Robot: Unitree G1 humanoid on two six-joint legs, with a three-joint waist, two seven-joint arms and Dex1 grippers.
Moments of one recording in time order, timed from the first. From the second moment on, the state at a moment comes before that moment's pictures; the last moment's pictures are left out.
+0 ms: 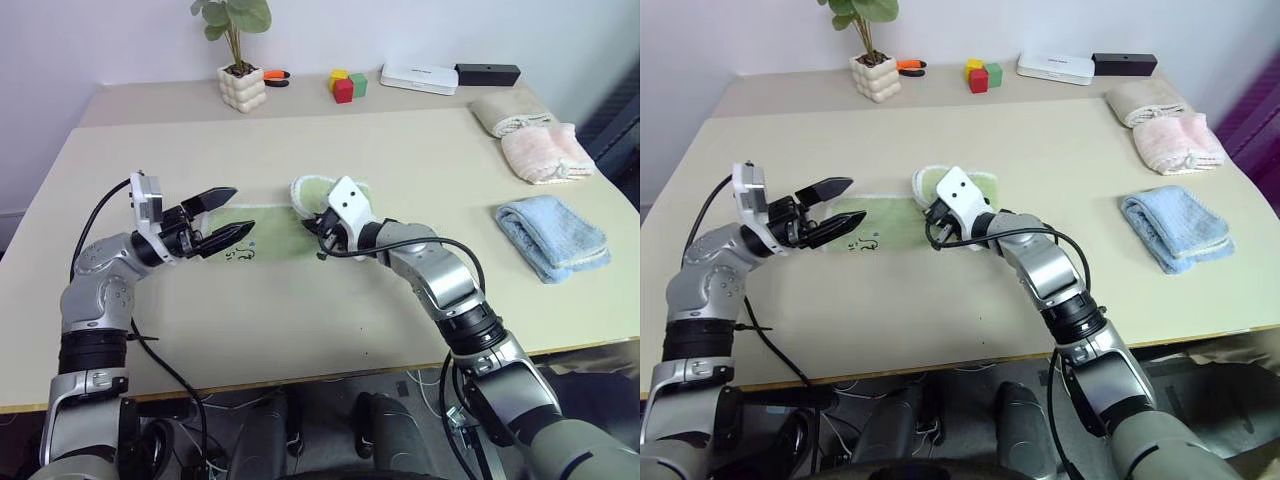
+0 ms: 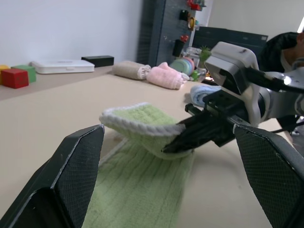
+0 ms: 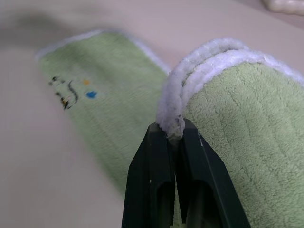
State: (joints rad) left arm -0.47 0.55 0.24 0.25 -0.60 0.24 -1.24; right arm -0.68 -0.26 0.34 0.05 0.14 0.54 0.58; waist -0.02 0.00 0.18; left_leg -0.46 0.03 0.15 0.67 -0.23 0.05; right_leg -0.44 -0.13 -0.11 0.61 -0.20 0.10
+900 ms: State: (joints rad) left arm -0.47 0.55 0.25 0.26 -0.60 0.23 -1.24; right arm -0.75 -0.27 0.02 0.10 0.35 0.53 0.71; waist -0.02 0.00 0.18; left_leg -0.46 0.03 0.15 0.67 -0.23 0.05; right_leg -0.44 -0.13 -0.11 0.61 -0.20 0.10
